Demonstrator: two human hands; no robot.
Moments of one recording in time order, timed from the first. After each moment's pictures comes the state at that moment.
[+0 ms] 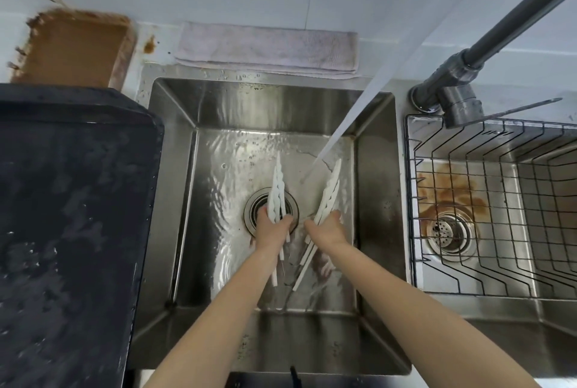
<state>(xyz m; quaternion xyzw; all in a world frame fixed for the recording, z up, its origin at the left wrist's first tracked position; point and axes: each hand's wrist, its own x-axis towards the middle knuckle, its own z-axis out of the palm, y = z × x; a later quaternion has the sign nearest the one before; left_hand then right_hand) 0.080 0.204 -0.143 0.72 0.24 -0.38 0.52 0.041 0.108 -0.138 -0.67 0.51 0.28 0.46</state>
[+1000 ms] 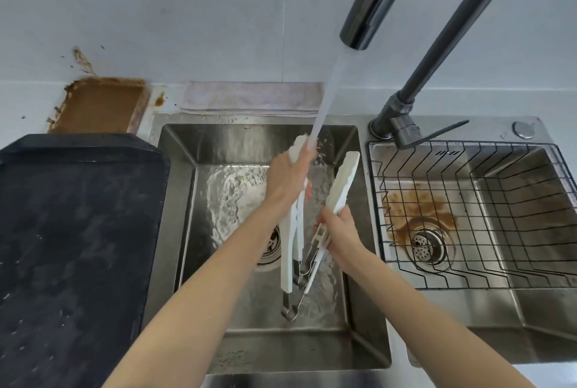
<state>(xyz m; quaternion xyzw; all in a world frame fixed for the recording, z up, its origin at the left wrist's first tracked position) 0.128 0.139 -0.012 0.76 -0.02 -0.28 0.58 0.031 0.083 -0.064 -0.50 0.49 0.01 0.72</state>
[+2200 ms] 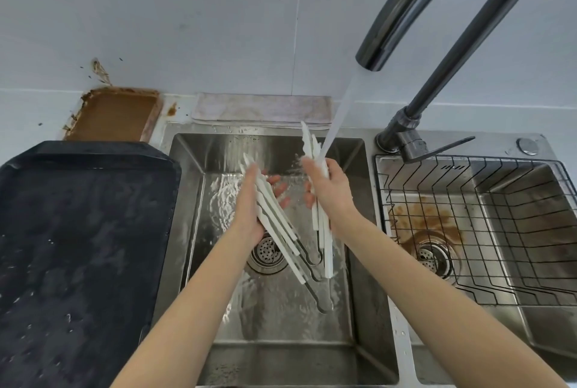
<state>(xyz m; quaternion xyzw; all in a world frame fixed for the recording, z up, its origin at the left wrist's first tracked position) 0.143 0.195 -0.037 0.49 0.22 -0.35 0.77 0.088 0.085 -0.003 -0.63 0.36 -0.02 0.69</state>
